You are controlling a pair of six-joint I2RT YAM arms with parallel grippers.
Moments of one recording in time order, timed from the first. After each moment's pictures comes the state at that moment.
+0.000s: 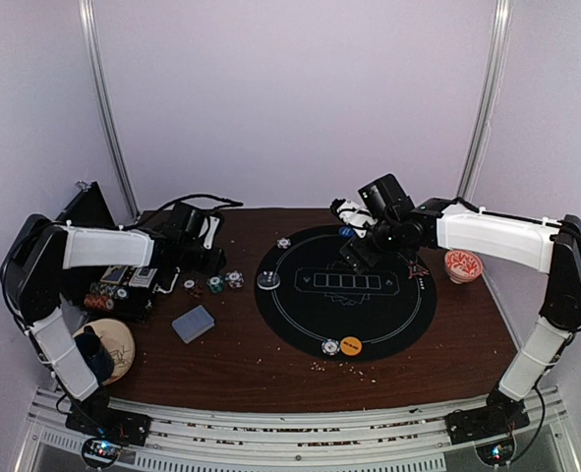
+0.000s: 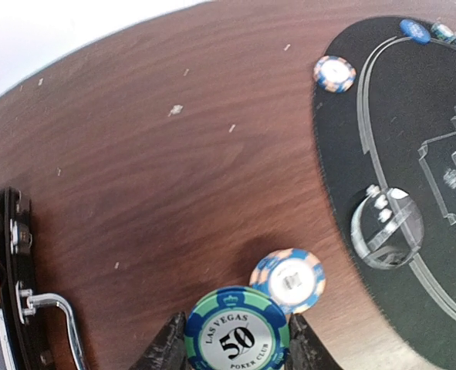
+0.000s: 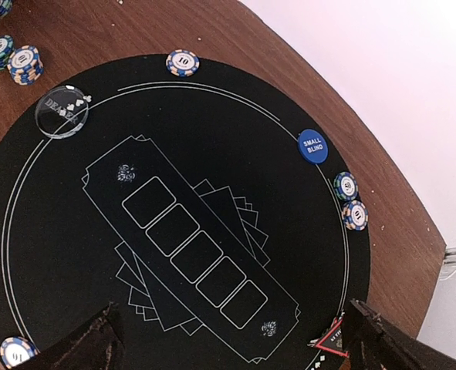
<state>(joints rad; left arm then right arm) -0.50 1.73 1.06 -0.11 -0.10 -0.09 0.68 1.68 1.35 -0.47 0.24 -0.26</state>
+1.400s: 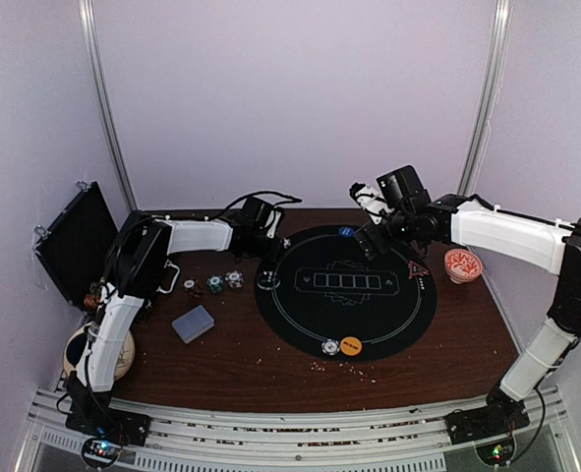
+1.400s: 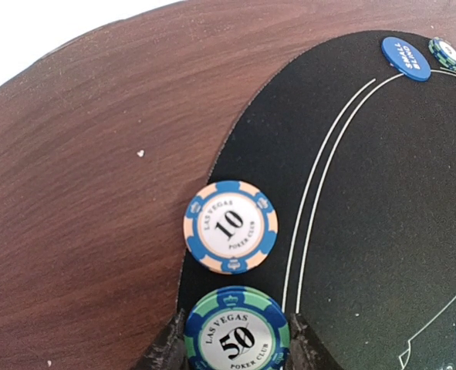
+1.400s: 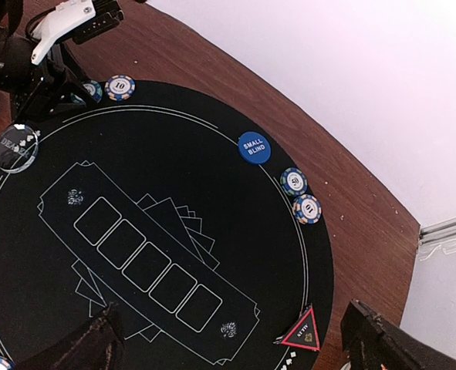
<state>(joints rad) -0.60 2.45 1.89 -0.20 -0.02 -0.12 0.60 1.62 1.32 -0.41 0.29 -0.23</state>
